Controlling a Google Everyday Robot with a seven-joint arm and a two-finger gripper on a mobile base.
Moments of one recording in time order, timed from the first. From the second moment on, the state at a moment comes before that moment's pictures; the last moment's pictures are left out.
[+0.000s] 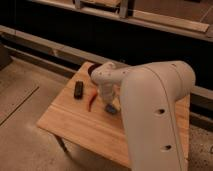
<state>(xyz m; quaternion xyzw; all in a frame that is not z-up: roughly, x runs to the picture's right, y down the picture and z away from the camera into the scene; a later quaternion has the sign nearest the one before) -0.002 0.088 0.870 -0.15 0.32 0.79 0.50</state>
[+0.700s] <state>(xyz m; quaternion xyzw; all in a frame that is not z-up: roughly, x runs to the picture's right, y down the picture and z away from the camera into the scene) 0.007 0.054 0.898 -0.13 0.33 0.79 0.50</state>
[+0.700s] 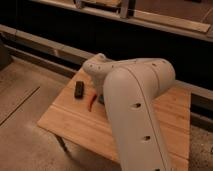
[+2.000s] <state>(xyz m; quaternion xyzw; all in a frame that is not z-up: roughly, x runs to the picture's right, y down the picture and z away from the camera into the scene) 0.142 0.082 0.862 -0.11 0.36 0.84 0.39</state>
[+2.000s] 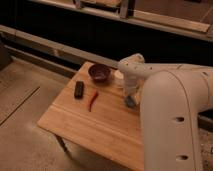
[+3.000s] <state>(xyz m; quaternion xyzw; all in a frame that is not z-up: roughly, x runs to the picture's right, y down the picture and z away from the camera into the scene) -0.026 0.096 0.888 -0.15 0.34 0.77 0.52</state>
